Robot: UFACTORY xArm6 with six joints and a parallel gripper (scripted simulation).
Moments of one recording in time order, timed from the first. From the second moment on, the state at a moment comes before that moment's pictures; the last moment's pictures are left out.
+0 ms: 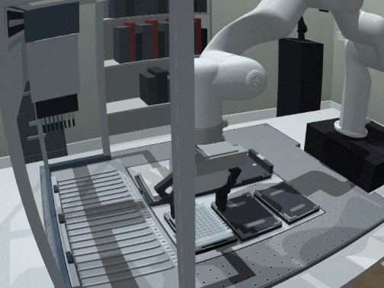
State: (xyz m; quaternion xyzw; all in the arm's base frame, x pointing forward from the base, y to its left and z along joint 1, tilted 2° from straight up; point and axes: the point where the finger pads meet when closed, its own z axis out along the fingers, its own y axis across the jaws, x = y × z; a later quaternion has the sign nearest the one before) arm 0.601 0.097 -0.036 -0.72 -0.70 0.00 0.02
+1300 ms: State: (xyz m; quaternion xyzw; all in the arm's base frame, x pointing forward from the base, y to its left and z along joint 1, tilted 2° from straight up) arm 0.601 0.097 -0.053 -0.72 -0.70 0.00 0.02
